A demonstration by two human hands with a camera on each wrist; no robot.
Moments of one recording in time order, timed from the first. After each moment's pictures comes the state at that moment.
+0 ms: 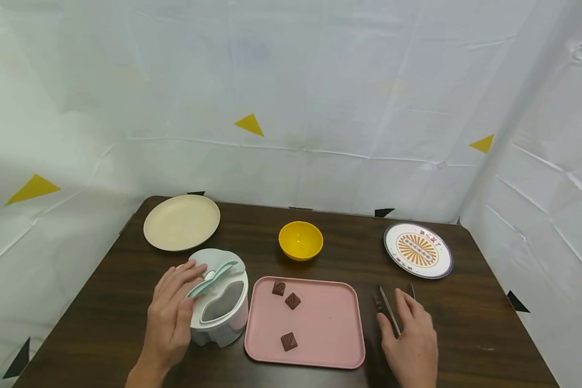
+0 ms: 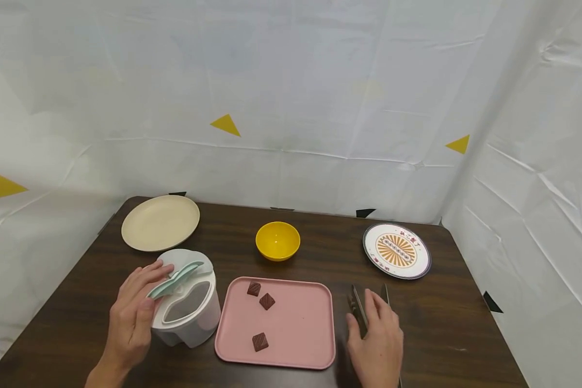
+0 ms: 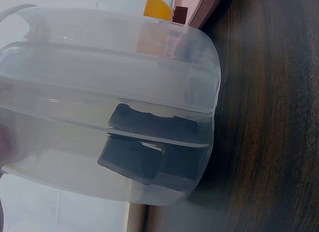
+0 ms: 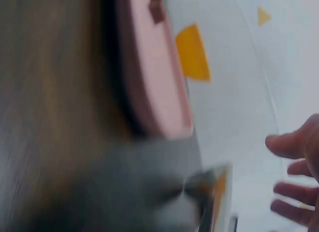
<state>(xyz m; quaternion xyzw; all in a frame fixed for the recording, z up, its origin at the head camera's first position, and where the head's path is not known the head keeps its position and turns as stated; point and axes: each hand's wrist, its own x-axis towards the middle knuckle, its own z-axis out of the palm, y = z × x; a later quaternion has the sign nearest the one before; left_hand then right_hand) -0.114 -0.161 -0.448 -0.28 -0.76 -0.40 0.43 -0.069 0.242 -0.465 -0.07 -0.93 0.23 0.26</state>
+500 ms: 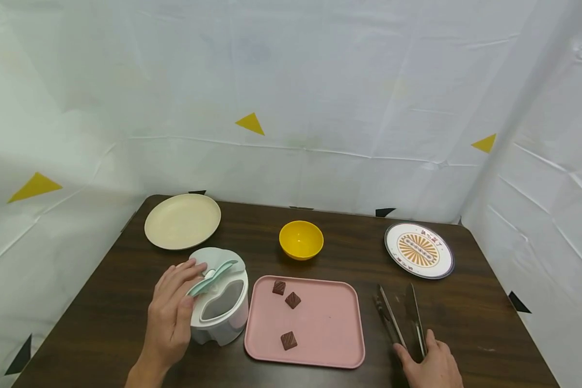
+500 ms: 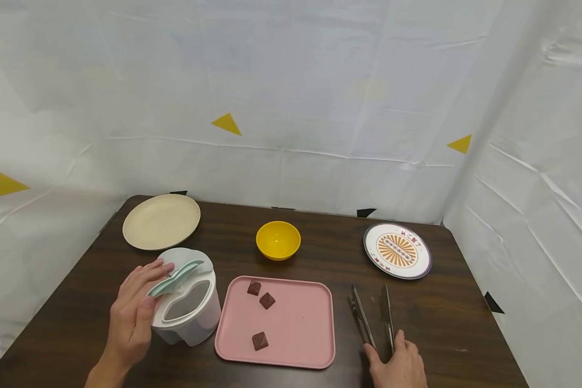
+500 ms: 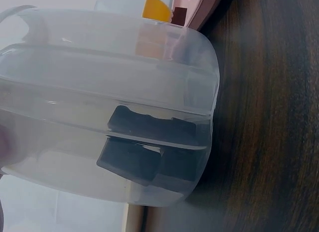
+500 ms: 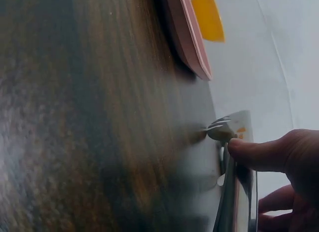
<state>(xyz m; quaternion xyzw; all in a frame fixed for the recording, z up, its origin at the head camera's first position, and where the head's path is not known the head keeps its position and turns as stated) -0.113 -0.162 -0.450 -0.27 -0.76 -0.40 0.42 -0.047 0.288 -0.487 -0.25 -0.95 0.19 0.00</state>
